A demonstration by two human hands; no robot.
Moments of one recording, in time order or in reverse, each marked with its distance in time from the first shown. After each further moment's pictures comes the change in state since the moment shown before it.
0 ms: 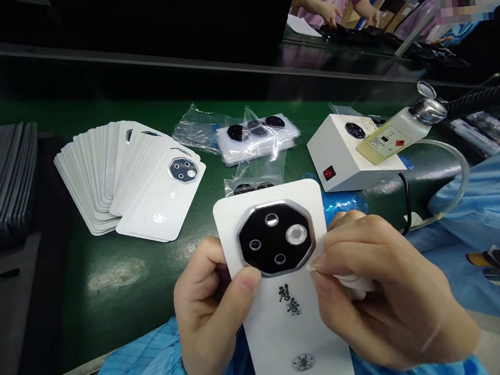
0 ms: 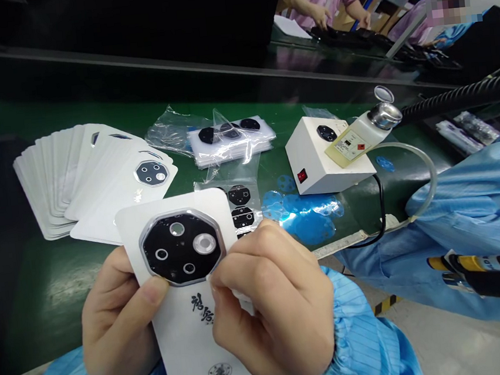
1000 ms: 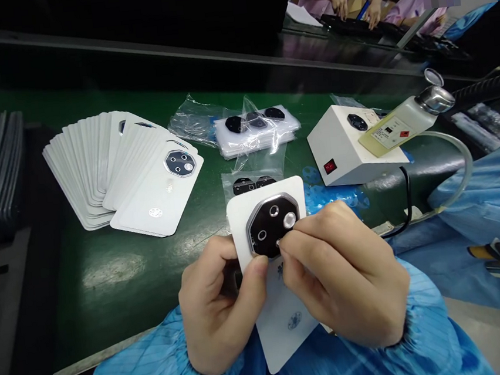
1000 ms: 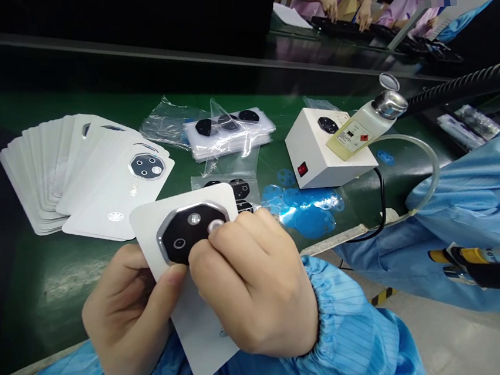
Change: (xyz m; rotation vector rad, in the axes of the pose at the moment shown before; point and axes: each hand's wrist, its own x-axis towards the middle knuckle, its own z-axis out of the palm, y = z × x) left_hand -0.001 0.001 0.002 0.490 0.025 0.175; right_hand -0.004 0.001 0.031 -0.267 0.016 -0.047
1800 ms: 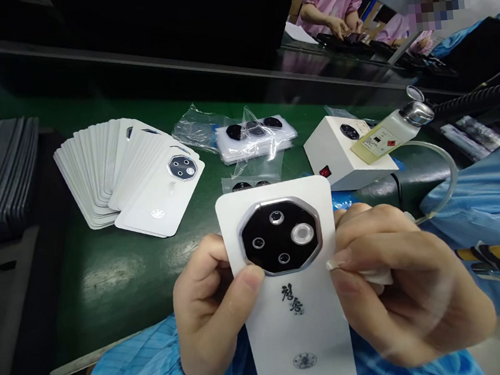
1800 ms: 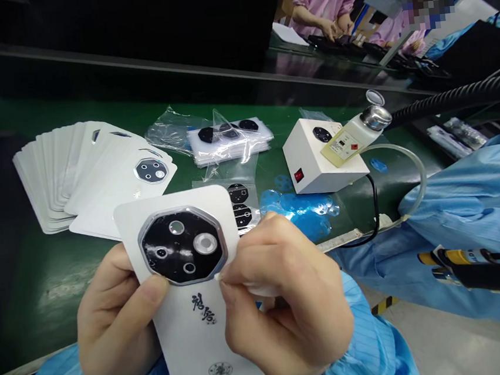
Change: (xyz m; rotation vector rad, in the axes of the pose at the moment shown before) left_hand -0.002 0.002 -0.002 -0.493 -0.044 -0.158; right_hand 0.001 -0.003 -0.023 0.447 0.210 0.165
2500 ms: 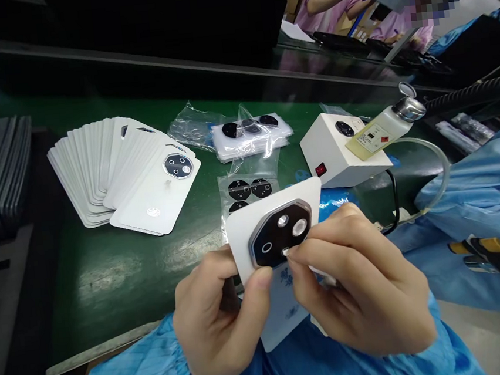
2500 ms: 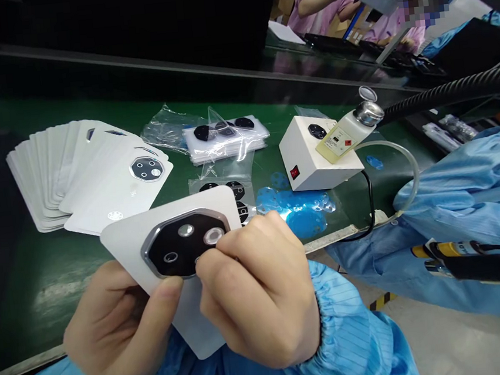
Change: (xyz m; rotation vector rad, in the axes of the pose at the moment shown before) left_hand -0.008 0.000 0.007 0.545 0.052 0.365; right_hand -0.010 -0.002 0.008 -0.356 -0.063 -0.126
